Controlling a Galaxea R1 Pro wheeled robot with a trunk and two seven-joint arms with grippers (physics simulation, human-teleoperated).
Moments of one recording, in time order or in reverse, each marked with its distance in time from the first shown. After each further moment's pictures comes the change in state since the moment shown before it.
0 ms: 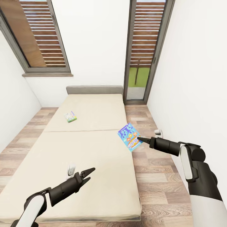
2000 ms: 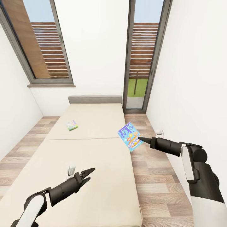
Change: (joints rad) left arm 0.000 0.000 0.000 0.000 -0.002 -0.001 0.002; right arm 0.011 -0.002 -0.002 -0.033 -0.003 0.000 0.000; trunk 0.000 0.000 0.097
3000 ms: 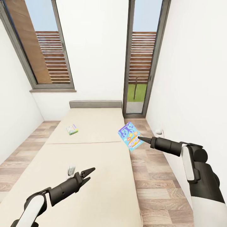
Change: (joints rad) left arm -0.001 -0.001 0.000 0.000 0.000 -0.001 0.001; right arm 0.000 -0.001 0.000 -0.007 -0.004 0.000 0.003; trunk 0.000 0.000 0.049
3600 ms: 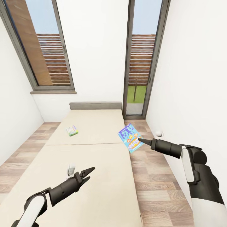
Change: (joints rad) left arm 0.003 0.000 -0.003 0.004 -0.007 -0.029 -0.007; right arm 0.014 0.003 -0.016 0.037 -0.019 0.001 0.014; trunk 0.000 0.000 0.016
